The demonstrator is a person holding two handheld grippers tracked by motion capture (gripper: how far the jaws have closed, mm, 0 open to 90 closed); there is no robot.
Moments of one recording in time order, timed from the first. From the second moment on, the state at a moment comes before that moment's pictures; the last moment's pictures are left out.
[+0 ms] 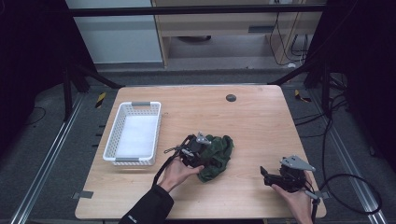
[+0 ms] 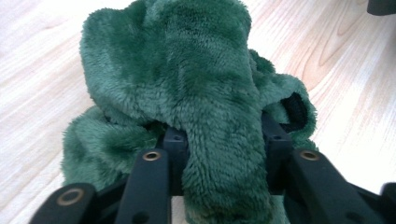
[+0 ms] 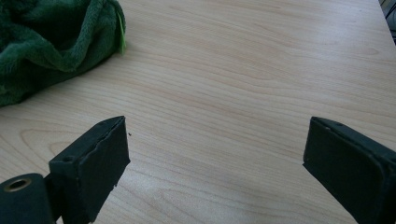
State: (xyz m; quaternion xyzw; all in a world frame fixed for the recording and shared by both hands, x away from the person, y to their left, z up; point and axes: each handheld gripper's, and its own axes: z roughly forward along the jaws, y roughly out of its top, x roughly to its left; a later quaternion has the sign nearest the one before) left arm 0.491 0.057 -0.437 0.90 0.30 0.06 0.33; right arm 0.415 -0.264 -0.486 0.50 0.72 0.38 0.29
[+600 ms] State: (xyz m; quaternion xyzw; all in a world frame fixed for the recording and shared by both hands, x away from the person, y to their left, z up) left arm 0.476 0.077 -0.418 0.88 0.30 0.08 0.35; right arm 0.414 -0.263 -0.487 0.51 0.72 0.38 0.28
